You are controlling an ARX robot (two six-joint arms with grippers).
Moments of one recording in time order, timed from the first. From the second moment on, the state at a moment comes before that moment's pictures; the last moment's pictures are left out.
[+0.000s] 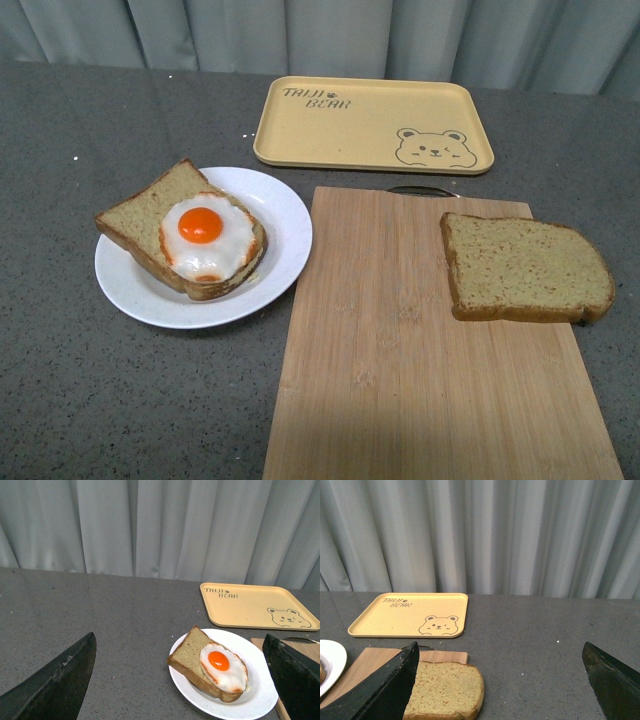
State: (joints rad) left arm 0.00 0.00 0.02 0.00 0.00 -0.01; right arm 0.00 0.00 0.00 0.00 0.00 0.00
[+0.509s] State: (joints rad) left arm 0.00 0.00 0.02 0.00 0.00 -0.01; right arm -0.04 0.46 0.06 0.18 0.18 -0.23
